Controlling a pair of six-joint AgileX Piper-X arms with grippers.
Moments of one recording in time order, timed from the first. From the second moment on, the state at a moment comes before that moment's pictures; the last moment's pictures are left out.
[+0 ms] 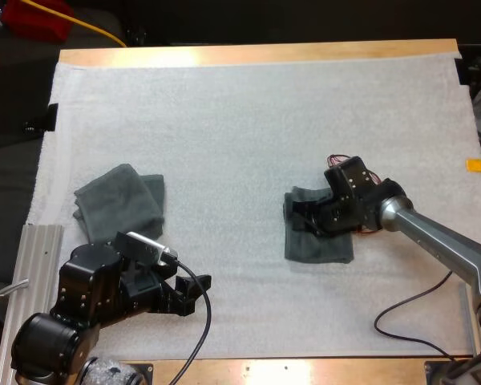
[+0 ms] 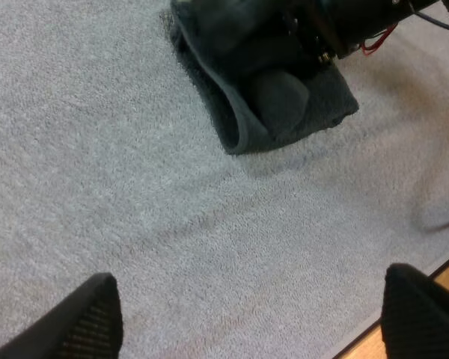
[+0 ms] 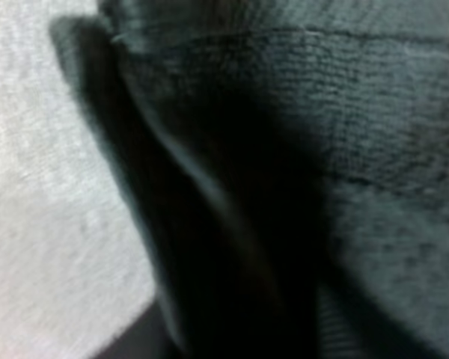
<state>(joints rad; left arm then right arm) -0.30 0.56 -0.70 1.05 0.48 -1.98 0.52 1.70 -0.92 0.49 -0.45 -1.19</state>
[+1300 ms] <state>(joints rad) -0.30 0.56 -0.70 1.05 0.48 -1.98 0.56 1.38 -0.92 0.68 -0.40 -1.30</state>
